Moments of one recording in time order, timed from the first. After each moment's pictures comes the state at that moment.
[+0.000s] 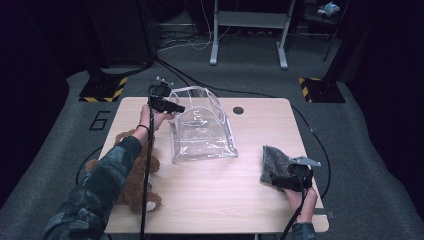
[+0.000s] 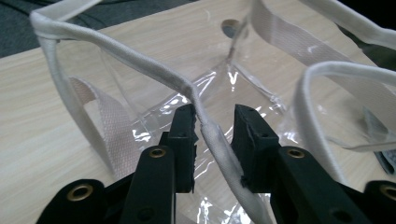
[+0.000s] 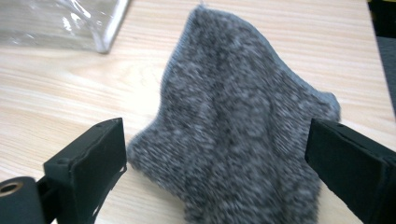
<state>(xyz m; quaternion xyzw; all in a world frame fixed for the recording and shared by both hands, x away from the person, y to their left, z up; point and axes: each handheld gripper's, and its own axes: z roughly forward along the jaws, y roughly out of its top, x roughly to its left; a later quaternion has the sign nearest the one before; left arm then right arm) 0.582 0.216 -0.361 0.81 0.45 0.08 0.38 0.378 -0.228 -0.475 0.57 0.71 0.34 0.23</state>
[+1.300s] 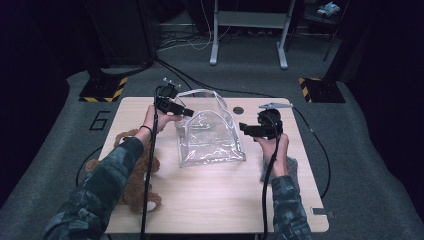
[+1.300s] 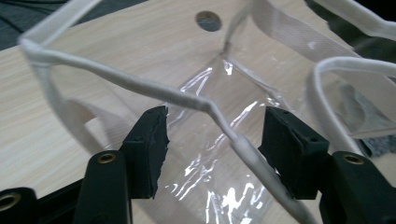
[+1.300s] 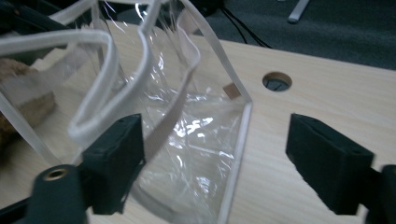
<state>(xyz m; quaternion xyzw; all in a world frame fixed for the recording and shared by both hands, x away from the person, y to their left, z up) 0.584 0.209 -0.360 0.81 0.44 0.05 0.37 0.487 -0.139 -0.363 0.49 0.74 0.43 0.18</state>
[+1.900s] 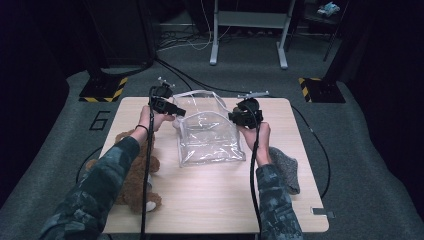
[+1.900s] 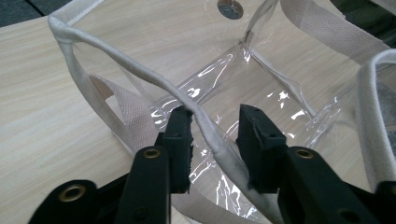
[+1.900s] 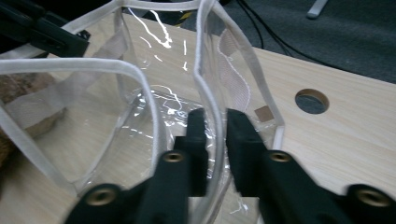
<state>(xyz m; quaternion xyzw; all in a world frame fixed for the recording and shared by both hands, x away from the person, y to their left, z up) 0.582 0.219 -0.363 0.81 0.46 0.04 0.35 0.518 -0.090 -0.359 0.47 0.77 0.40 0.18</state>
